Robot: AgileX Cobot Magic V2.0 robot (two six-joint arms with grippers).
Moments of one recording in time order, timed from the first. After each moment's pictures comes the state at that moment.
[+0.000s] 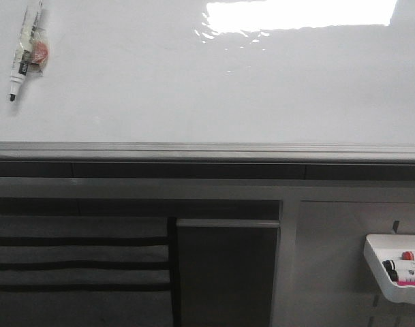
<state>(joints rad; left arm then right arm) -0.05 0.50 -0.68 -0.02 0.58 0.04 0.00 0.50 -0.64 0.06 0.51 -0.02</state>
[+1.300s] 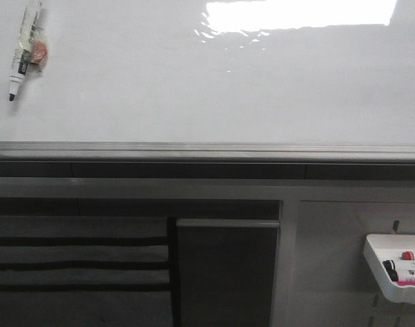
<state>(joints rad) -0.22 1.14 -0.59 -0.06 -0.05 0.04 0.00 0.51 -0.62 0.05 0.48 -0.02</state>
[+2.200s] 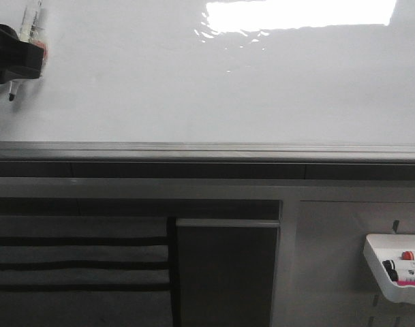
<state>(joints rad) -0.26 1.40 -0.67 0.00 -0.29 0.04 0.00 0.57 -0.62 0.05 0.46 -0.02</state>
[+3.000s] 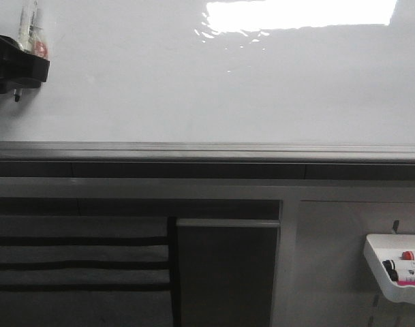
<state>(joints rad) -0.26 1.44 -0.67 0.00 -0.31 0.04 0.00 0.57 -0.62 0.05 0.46 -0.02</state>
